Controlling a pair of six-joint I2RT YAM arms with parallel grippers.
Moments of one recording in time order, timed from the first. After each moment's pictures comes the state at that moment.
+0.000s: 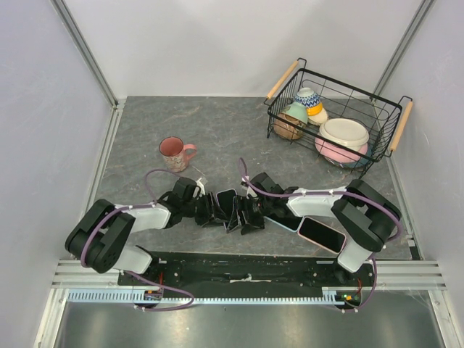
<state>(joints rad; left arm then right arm) -0.53 1.41 0.38 0.18 0.52 -0.90 0.84 1.67 0.75 -0.01 -0.52 0.87</state>
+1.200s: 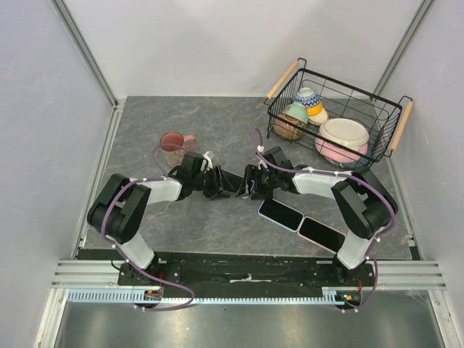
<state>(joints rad) -0.46 1.70 0.73 0.18 0.53 -0.82 0.60 1.76 0.93 -0.04 -0.42 0.71</state>
